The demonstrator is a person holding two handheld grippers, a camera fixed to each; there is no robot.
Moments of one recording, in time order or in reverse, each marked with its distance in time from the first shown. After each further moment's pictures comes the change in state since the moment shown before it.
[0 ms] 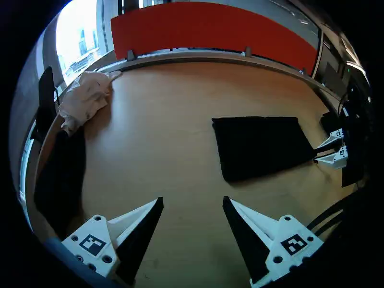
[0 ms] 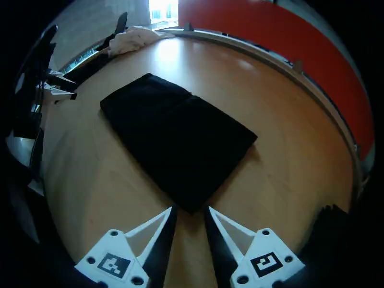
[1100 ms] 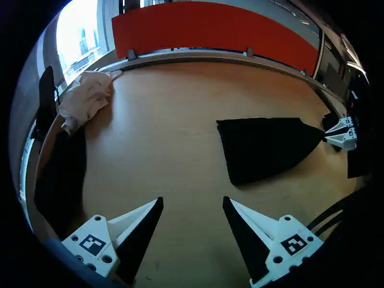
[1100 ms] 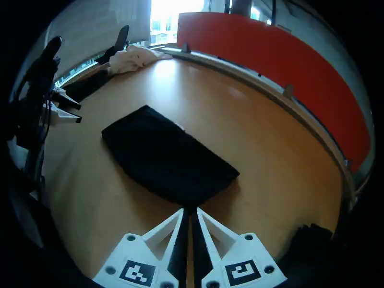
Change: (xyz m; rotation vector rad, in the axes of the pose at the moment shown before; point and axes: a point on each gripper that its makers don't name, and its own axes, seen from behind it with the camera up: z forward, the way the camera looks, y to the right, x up) left arm 0.003 -0.002 0.003 0.004 -0.001 -0.004; right arm 0.062 0.014 -0.034 -0.075 0.142 -0.040
